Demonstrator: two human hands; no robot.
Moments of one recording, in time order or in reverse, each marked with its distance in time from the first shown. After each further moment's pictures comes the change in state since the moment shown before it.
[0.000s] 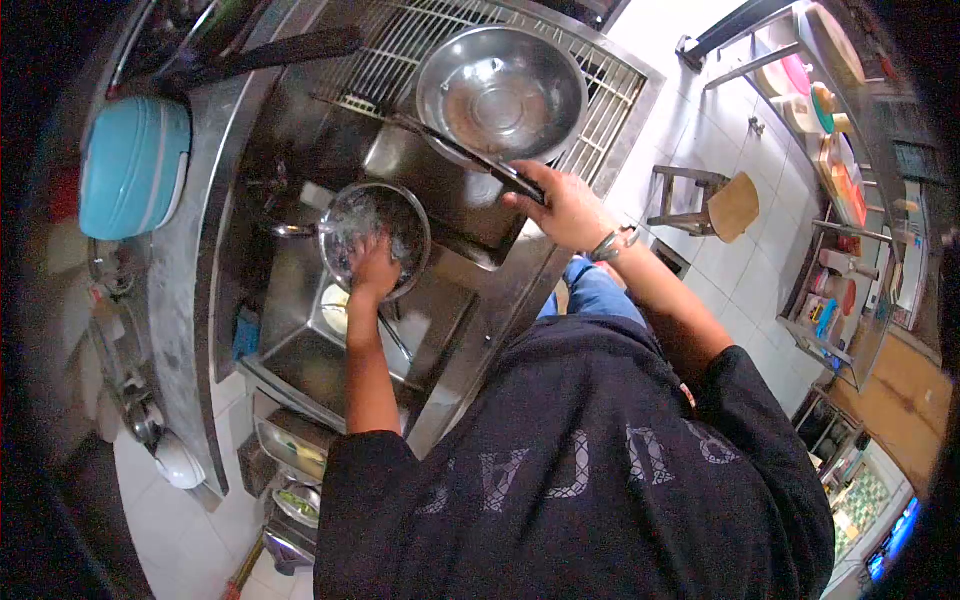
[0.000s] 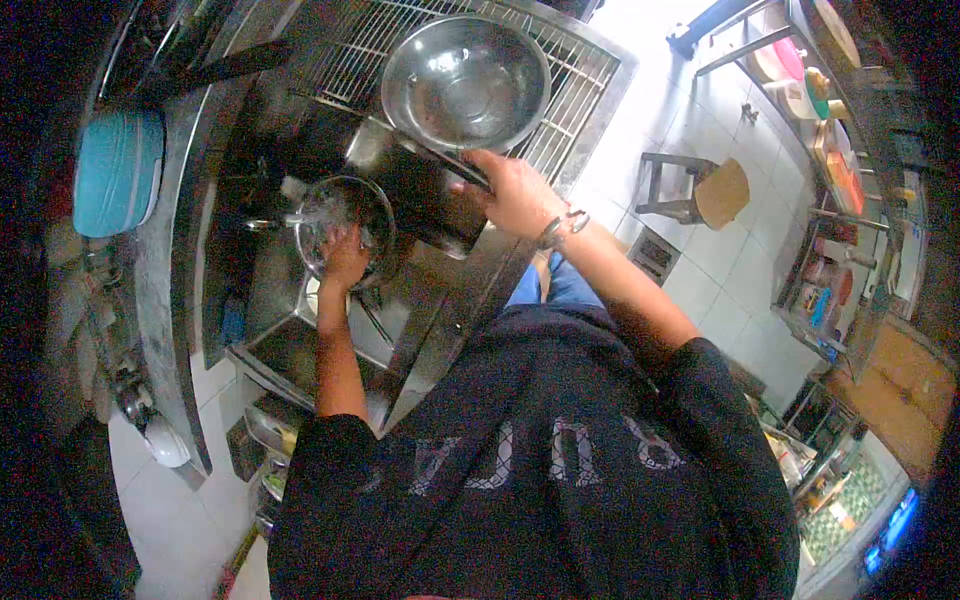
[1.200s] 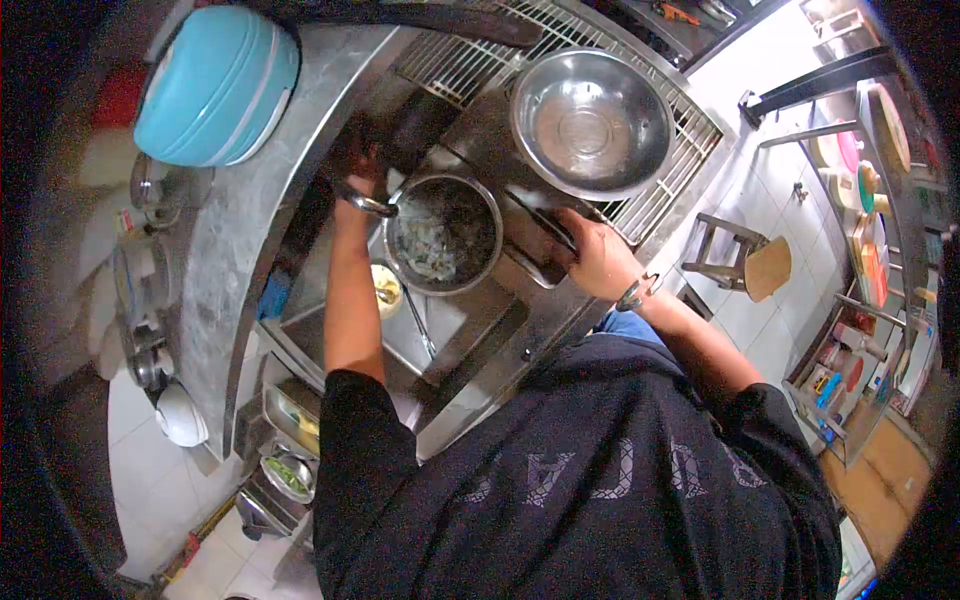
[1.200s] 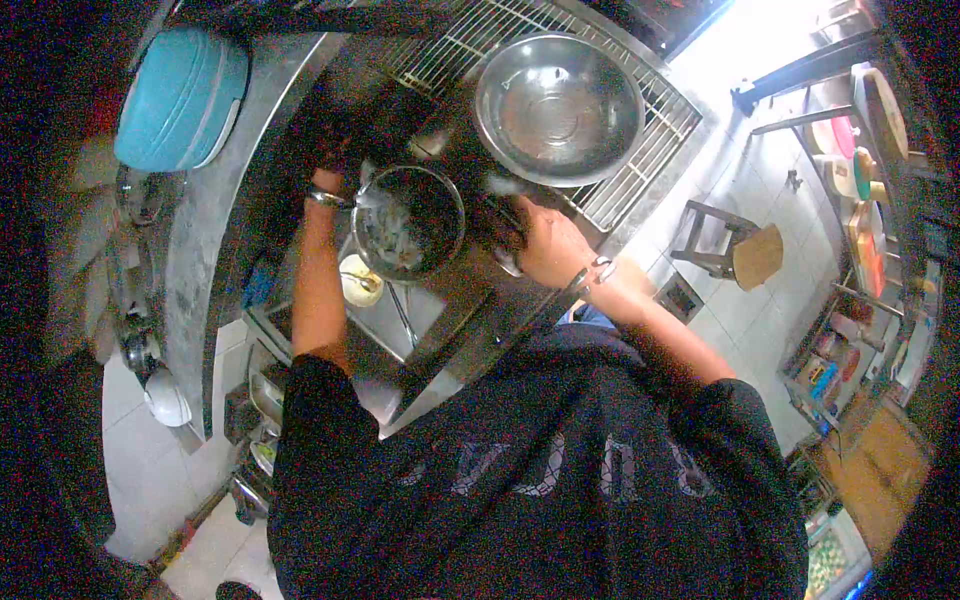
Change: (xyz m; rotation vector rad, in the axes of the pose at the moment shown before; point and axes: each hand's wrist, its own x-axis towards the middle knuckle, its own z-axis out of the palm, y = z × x) left_hand 0.146 -0.170 -0.058 0.273 0.996 0.284; right_hand 0.013 -0.017 0.054 -0.095 -0.189 0.016
